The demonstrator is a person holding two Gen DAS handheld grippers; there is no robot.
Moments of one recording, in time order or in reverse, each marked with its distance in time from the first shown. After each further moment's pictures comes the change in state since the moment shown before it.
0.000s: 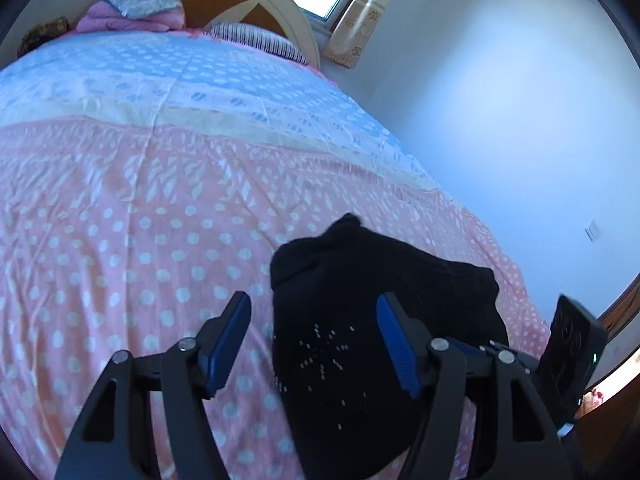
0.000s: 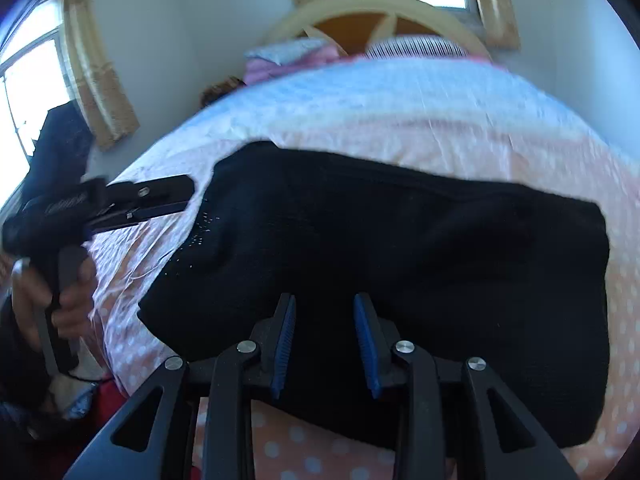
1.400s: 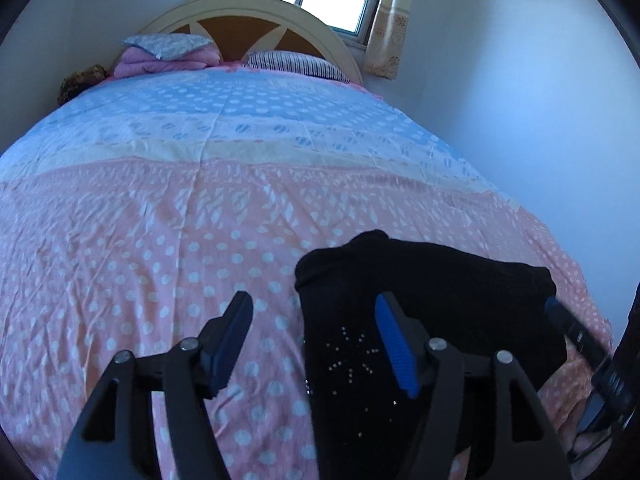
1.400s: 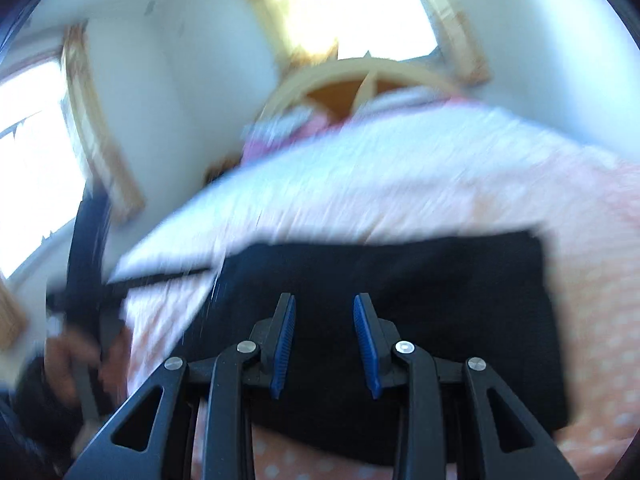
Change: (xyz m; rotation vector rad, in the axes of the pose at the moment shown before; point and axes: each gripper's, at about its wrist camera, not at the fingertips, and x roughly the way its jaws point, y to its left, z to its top) left arm -0.018 -0.034 -0.010 0.111 -0.119 0.285; right arm -0.053 -0.045 0.003 0.186 -0.316 0.025
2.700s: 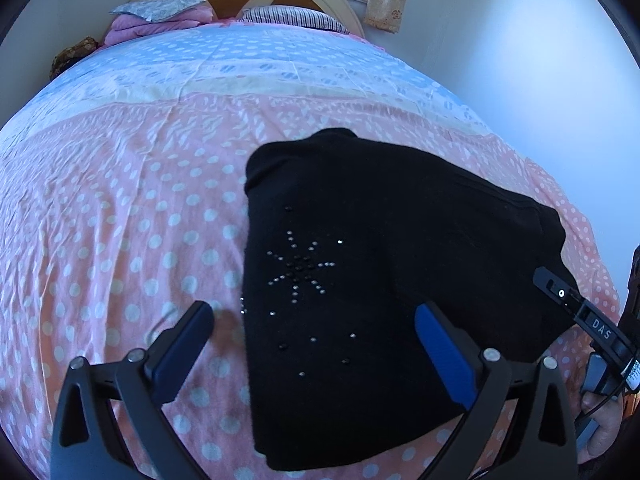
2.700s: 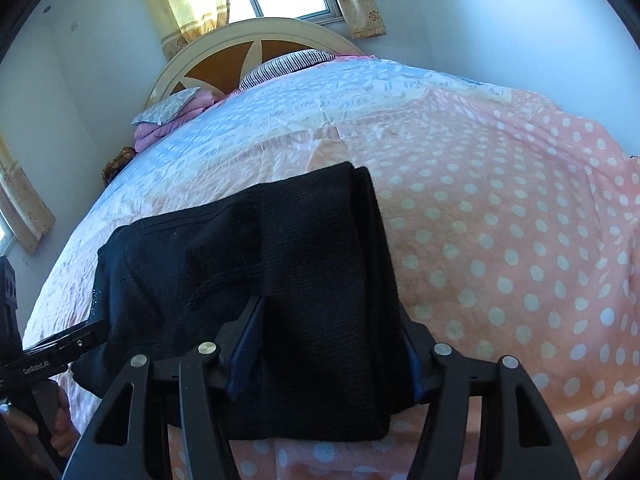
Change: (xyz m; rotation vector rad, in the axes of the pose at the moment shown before) left arm 0.027 -0.030 -0.030 -0.006 0.193 0.023; right arm 0.017 -0.065 -0.013 0.132 0.203 -0.347
